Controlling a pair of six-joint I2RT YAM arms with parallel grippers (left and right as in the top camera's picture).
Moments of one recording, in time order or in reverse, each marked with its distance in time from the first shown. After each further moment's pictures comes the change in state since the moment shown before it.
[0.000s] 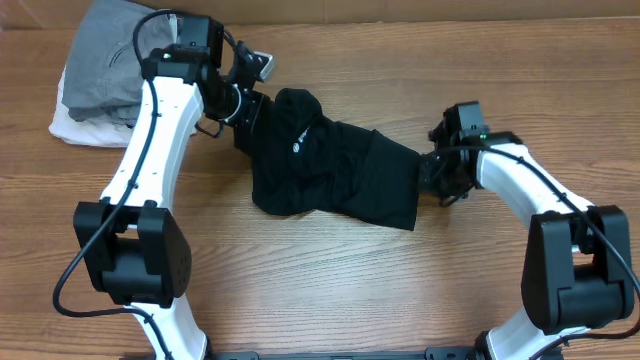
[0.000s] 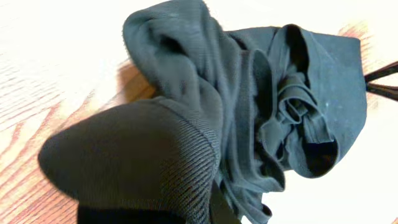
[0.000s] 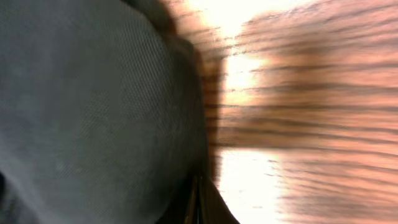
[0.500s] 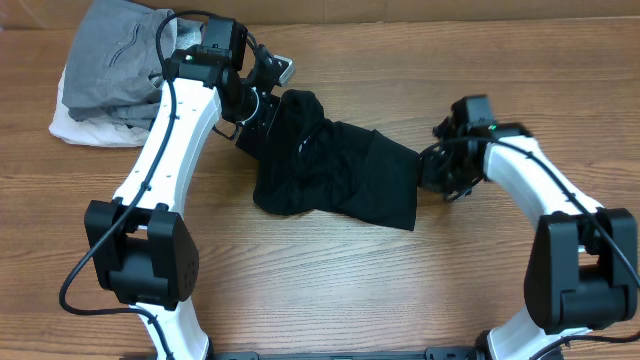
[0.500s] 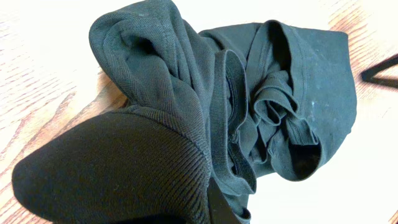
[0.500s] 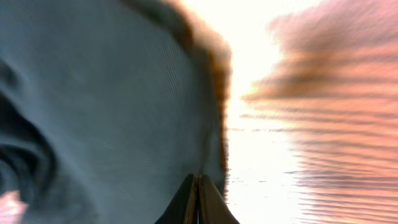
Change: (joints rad) left arm -0.058 0.000 0.000 0.006 -0.023 -0.023; right arm -0.044 -0.008 0.119 -0.147 -0.064 0.002
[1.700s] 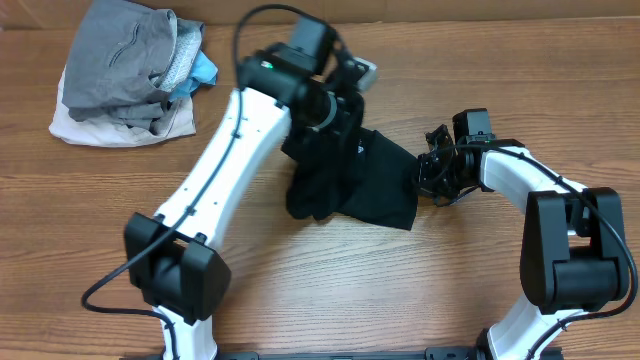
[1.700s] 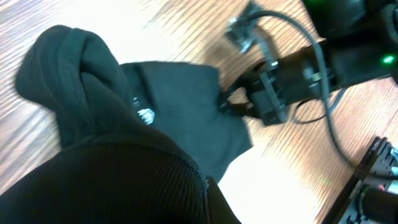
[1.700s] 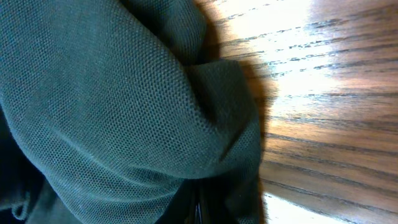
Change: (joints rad) left arm -0.309 0.003 0.154 -0.019 0.020 -0.183; right arm -0.017 0.098 -0.142 0.270 -0.209 0.002
